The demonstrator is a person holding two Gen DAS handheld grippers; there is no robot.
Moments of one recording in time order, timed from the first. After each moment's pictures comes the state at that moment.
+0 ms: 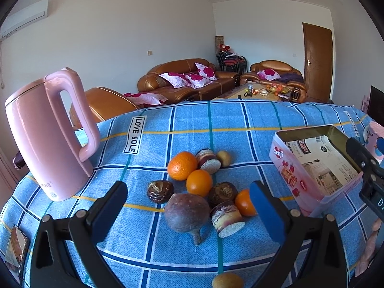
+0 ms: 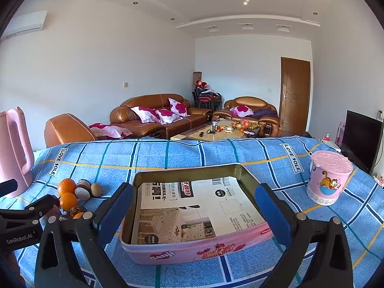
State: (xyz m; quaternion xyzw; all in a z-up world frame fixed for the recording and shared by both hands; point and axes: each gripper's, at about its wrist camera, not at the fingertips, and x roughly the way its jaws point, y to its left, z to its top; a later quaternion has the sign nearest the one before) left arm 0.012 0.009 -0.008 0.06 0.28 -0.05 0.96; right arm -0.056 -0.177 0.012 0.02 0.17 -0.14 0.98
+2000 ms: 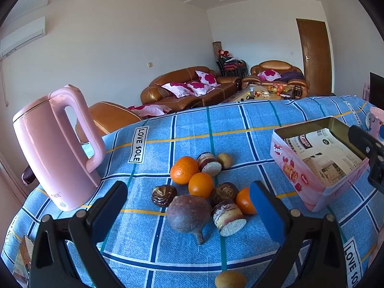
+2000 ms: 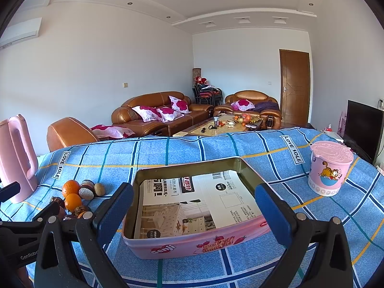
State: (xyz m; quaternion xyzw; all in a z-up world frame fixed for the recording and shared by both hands) left arm 0.000 0.000 -0.008 0.10 0.25 -0.04 0.96; right arm -0.062 -0.183 0.011 0.05 0.17 -0.13 0.97
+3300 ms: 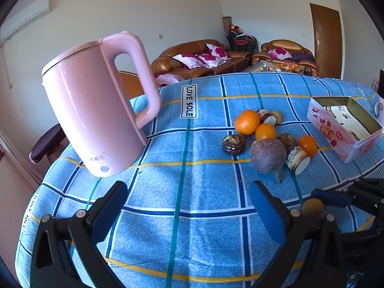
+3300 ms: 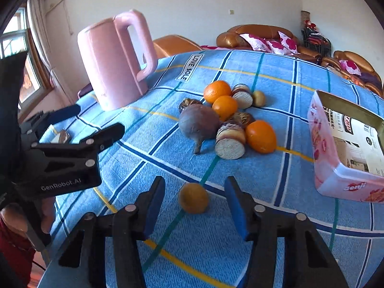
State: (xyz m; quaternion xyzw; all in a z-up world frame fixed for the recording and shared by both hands) left arm -0.008 0.105 -0.017 0.10 0.34 -0.02 0.94; right arm -0.042 -0.027 -0.043 -0.02 0.40 0.20 0.89
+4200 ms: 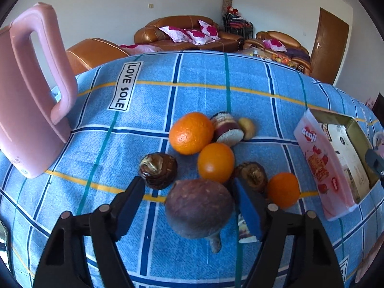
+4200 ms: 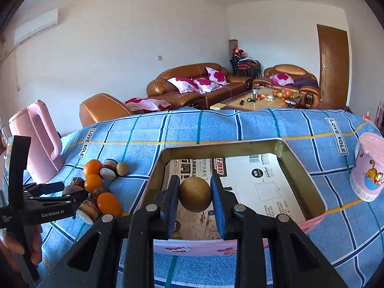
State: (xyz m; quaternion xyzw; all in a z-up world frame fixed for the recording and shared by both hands) left arm 0.080 0.027 -0.047 0.01 0.42 -0.05 0.90; right arm -0.021 -0.205 0.000 0.07 0.27 0.00 0.96
